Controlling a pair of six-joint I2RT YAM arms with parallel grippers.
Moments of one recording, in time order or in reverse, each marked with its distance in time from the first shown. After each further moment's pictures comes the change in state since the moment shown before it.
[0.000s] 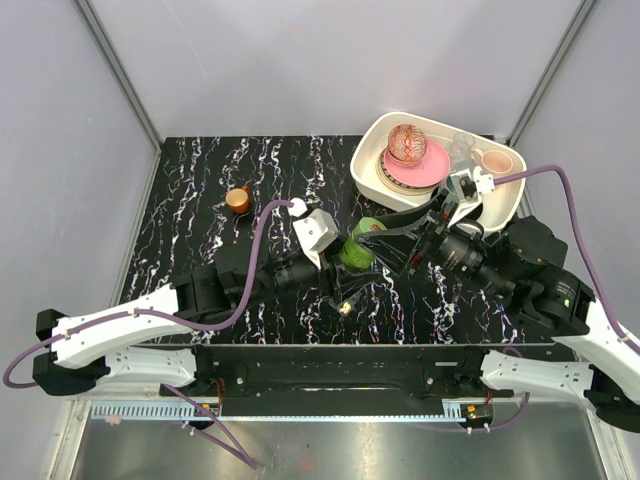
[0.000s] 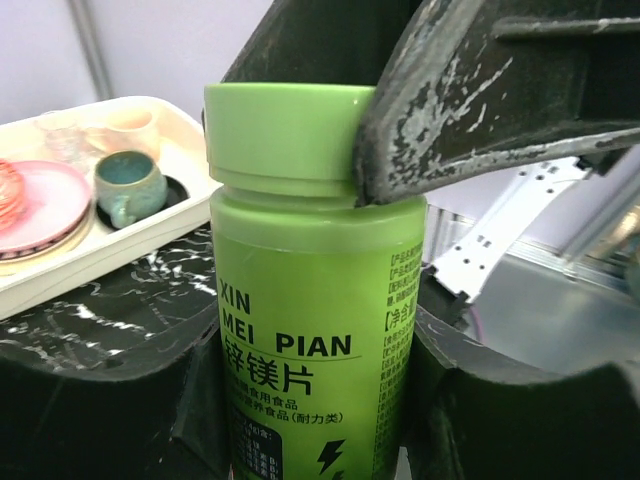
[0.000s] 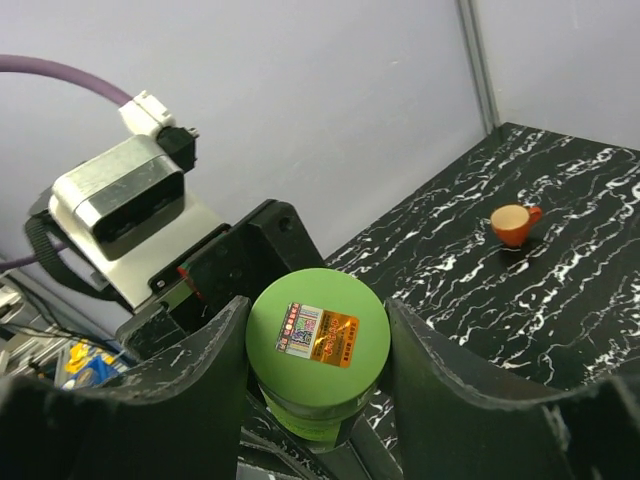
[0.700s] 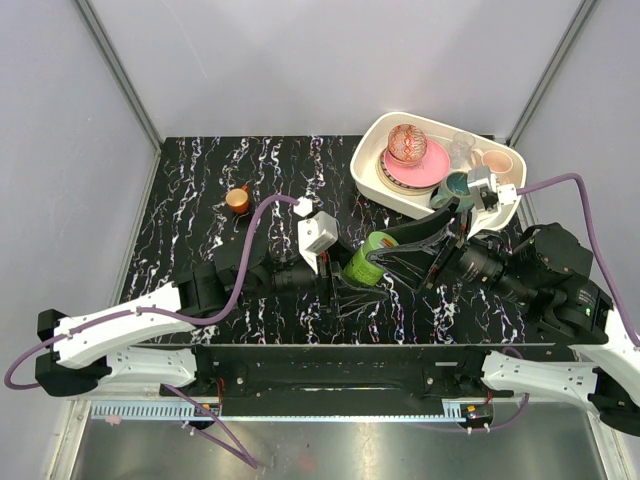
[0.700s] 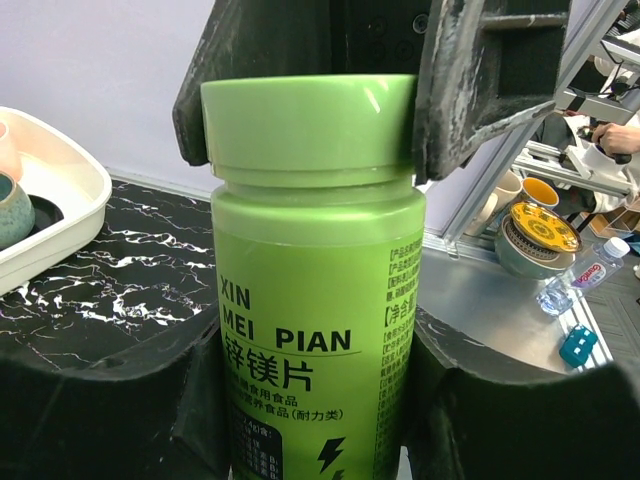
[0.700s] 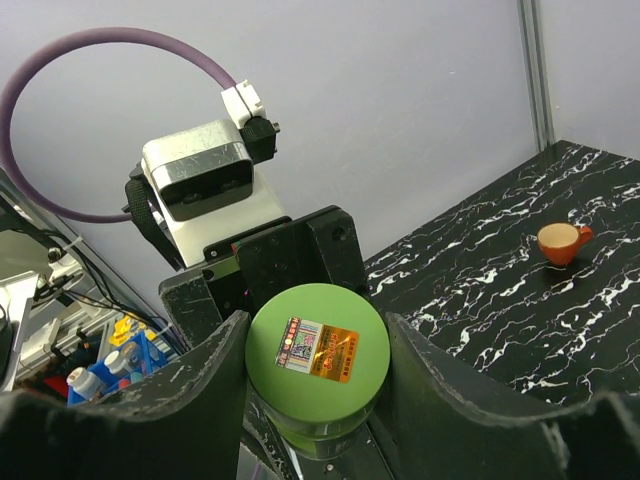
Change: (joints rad) left arm 0.016 0.010 0.000 0.051 0.236 -0.100; right arm 0.003 -0.047 0.015 -0.028 -0.095 -0.003
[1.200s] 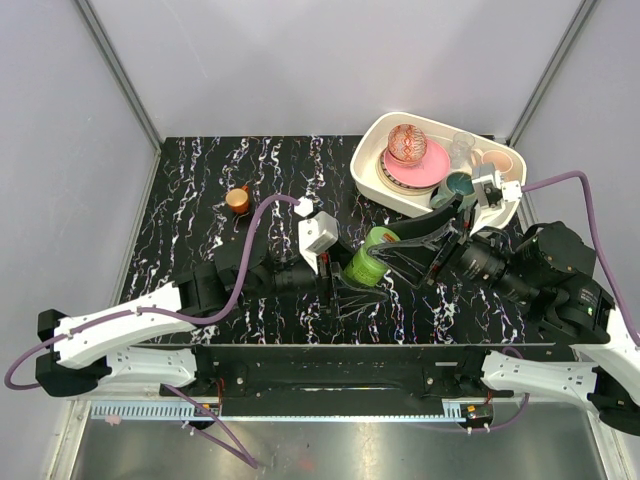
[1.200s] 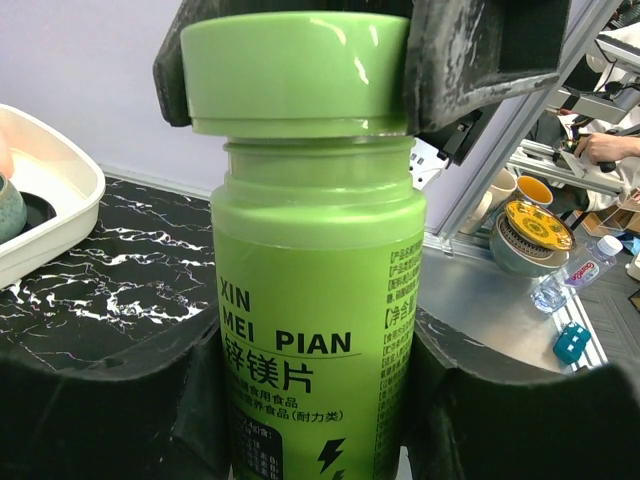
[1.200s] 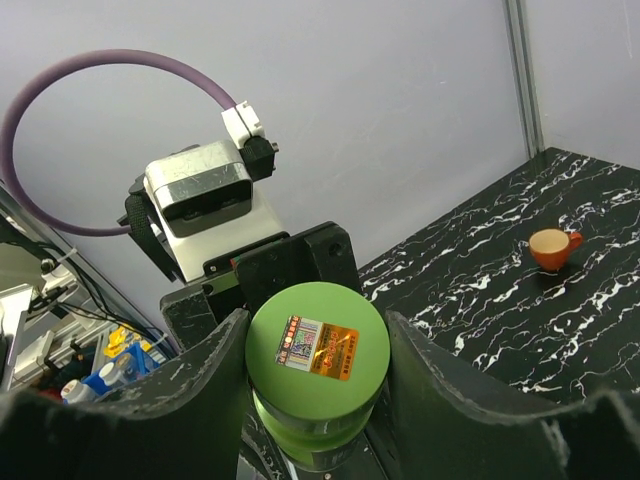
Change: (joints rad) left arm 0.001 -0.001 -0.004 0.000 0.012 -0.009; right arm 0.000 0.008 0.019 0.002 0.027 0.000
